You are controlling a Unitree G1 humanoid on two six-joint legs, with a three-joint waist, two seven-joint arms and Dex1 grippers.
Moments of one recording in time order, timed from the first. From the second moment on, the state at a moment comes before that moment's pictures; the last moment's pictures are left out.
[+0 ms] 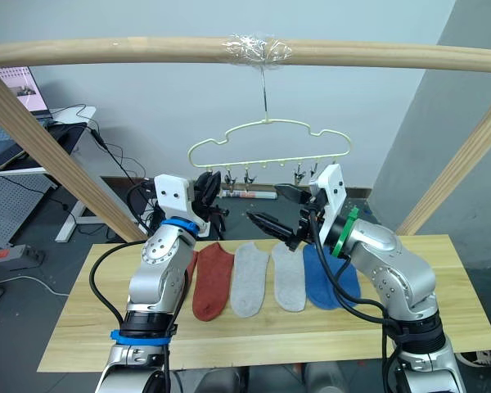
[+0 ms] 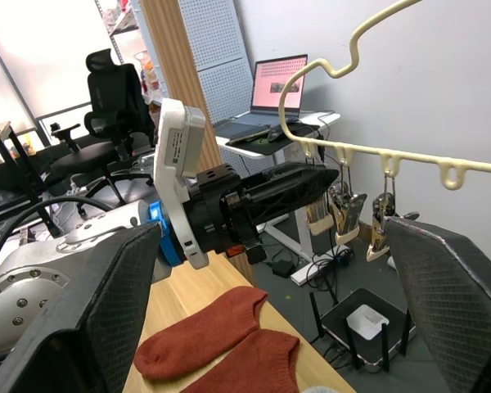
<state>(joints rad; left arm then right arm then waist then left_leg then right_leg) -0.40 0.12 0.08 0.05 -0.22 0.12 -0.21 -0.41 -0.34 0.06 -0.43 0.65 0.70 0.57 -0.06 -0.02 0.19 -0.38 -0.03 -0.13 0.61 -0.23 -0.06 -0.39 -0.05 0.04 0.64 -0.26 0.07</state>
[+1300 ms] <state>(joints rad) -0.31 0.19 0.06 -0.09 -0.20 0.22 -0.23 -0.37 -0.28 -0.01 0.52 0.15 0.40 0.33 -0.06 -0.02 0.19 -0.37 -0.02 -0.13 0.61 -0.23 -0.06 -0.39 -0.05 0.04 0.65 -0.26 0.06</state>
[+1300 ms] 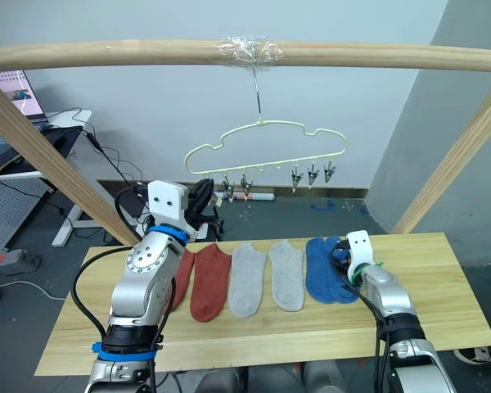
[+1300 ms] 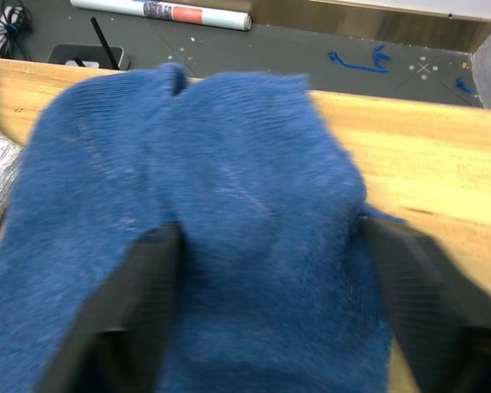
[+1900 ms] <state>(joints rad) -0.33 0.17 0.07 -0.07 -0.21 0.22 -0.23 -0.19 -0.28 -0.06 0.18 0.30 0.50 0.52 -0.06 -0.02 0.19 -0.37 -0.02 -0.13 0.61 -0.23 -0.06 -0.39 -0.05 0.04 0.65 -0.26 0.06</state>
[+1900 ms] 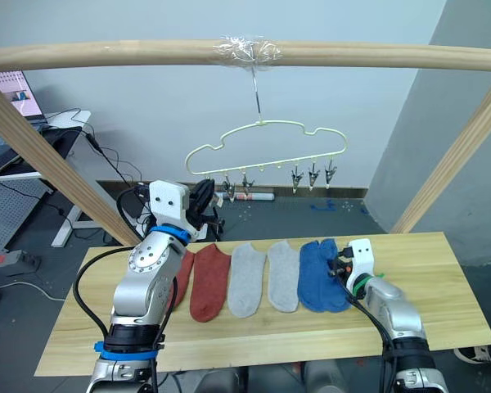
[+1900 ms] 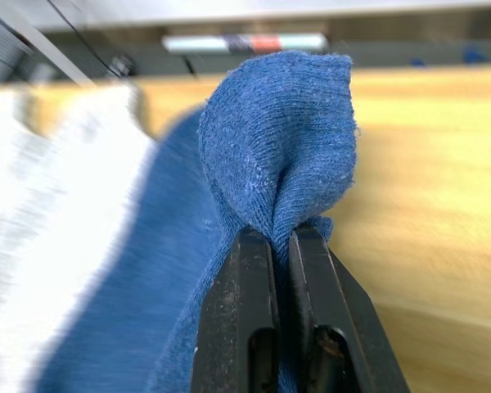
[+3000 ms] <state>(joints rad) -0.36 0.15 0.10 -0.07 -0.30 0.32 -0.23 -0.22 -0.30 0.01 0.27 0.18 0.44 0.45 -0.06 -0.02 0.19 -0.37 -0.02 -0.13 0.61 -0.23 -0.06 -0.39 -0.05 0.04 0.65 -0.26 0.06</state>
